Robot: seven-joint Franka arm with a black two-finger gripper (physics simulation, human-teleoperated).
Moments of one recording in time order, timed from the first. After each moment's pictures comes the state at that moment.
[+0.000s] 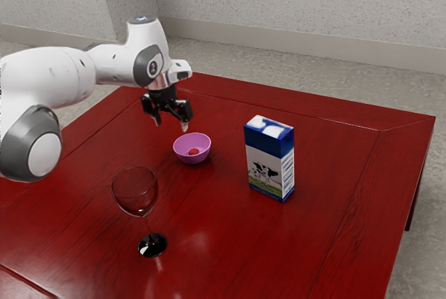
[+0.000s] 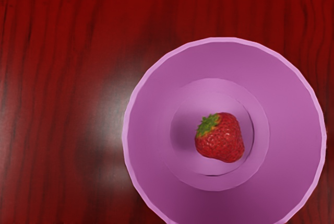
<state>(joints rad) -0.05 0.65 0.20 -1.34 -0.15 2.04 0.10</state>
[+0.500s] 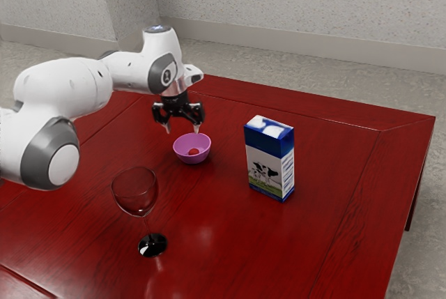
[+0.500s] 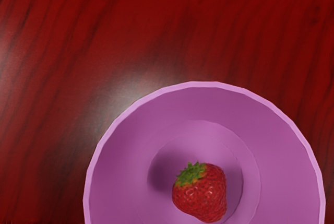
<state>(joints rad) -0.07 0.77 0.20 -1.21 -0.15 2.04 -0.19</state>
